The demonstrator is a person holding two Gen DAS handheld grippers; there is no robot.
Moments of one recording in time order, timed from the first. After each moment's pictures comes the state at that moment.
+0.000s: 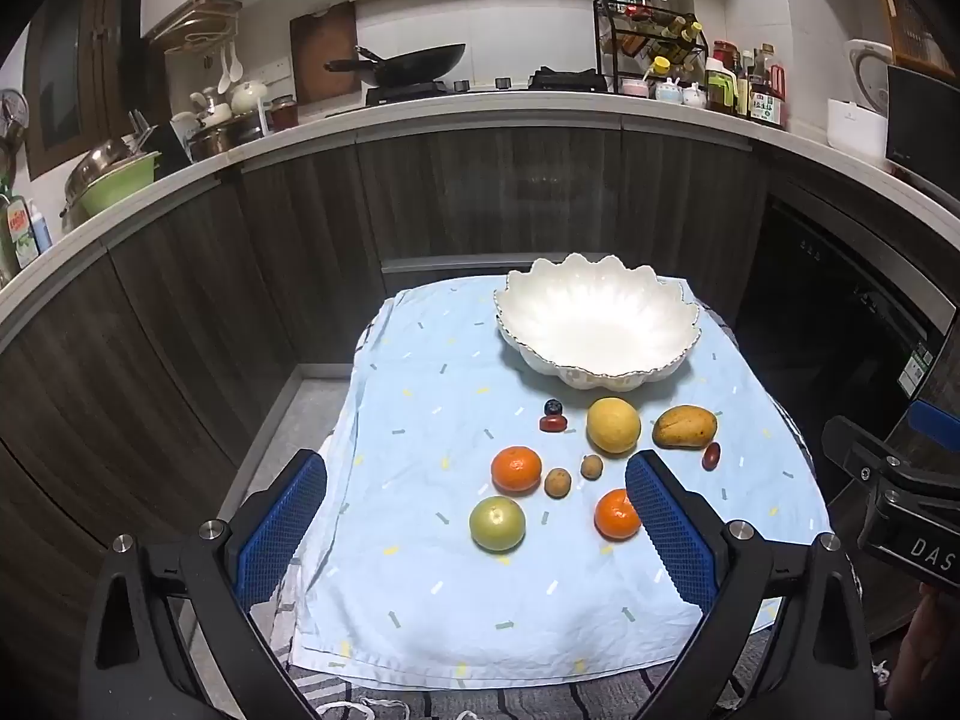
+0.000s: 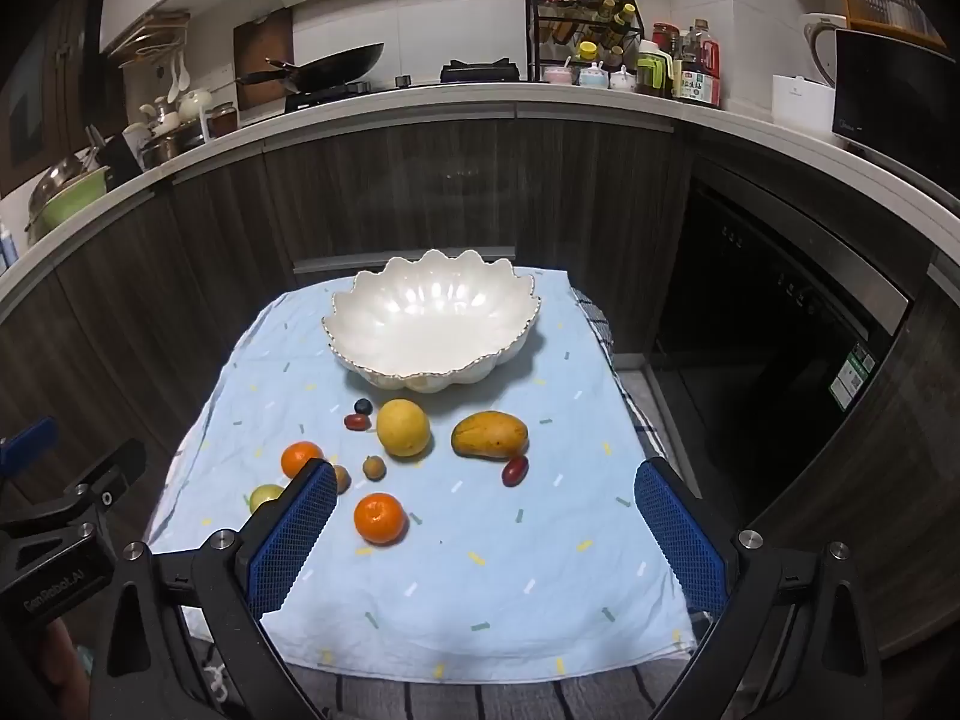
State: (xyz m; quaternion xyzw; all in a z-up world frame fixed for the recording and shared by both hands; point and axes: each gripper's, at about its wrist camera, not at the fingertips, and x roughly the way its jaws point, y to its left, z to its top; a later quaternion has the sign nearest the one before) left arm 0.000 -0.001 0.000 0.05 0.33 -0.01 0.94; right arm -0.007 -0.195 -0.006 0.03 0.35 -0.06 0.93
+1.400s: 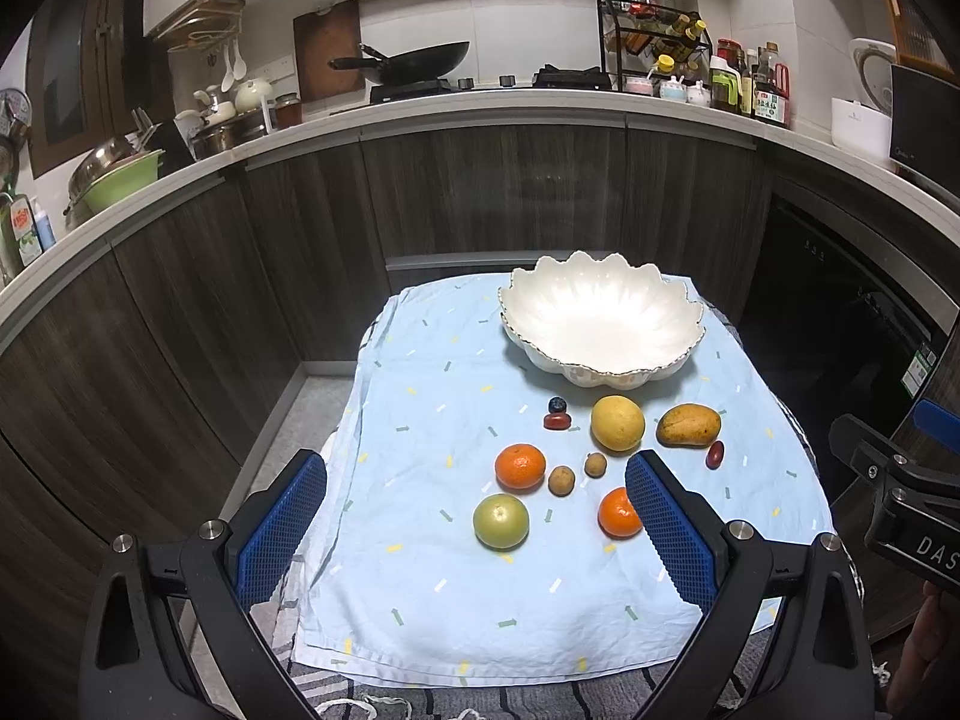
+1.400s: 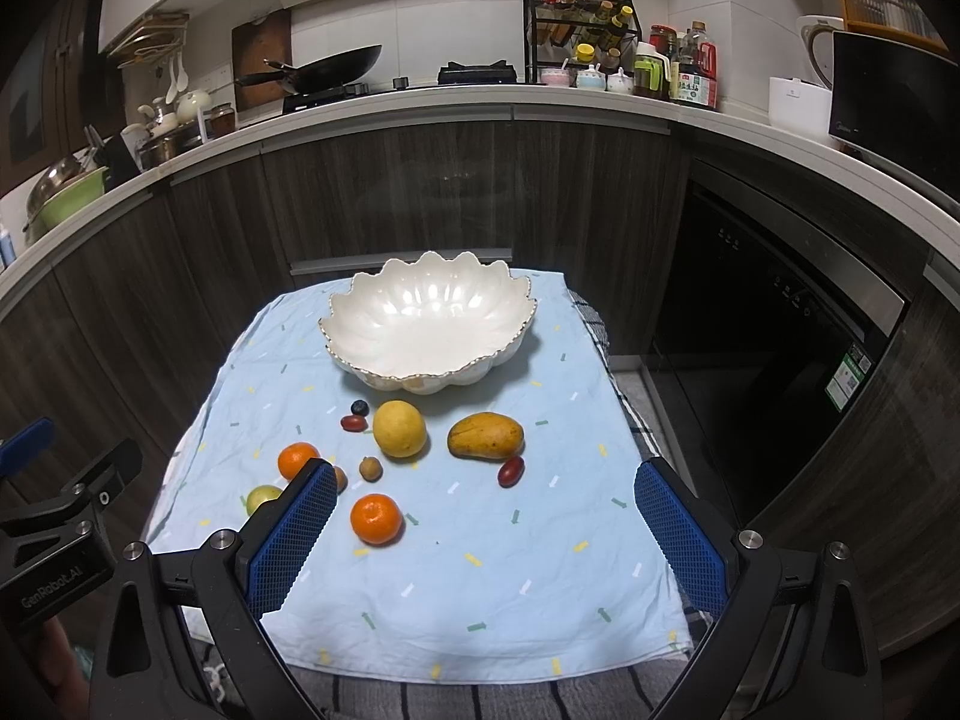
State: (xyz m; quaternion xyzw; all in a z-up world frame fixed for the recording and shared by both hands) left arm 0.000 0.003 0.000 0.04 0.33 -0.01 0.94; right arm -0.007 -0.192 -0.006 0.03 0.35 -0.06 0.93
